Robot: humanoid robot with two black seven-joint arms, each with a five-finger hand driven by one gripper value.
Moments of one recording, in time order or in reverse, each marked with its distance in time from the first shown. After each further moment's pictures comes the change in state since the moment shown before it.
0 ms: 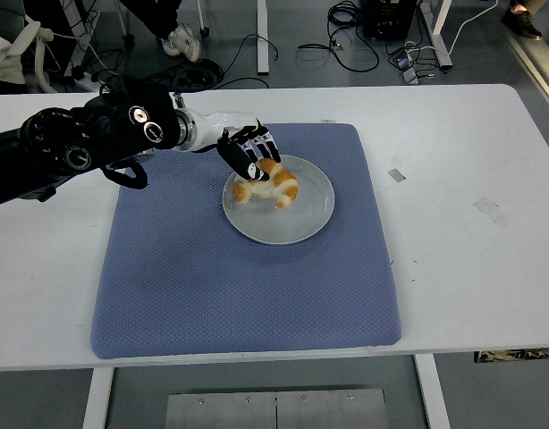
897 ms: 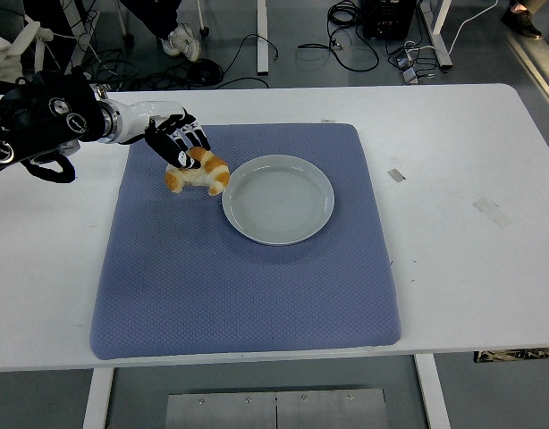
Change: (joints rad) left arm 0.013 0.200 0.048 -0.039 0.009 -0.001 -0.002; right arm 0.001 0.000 -0.001 0.000 0.000 0.000 0.000
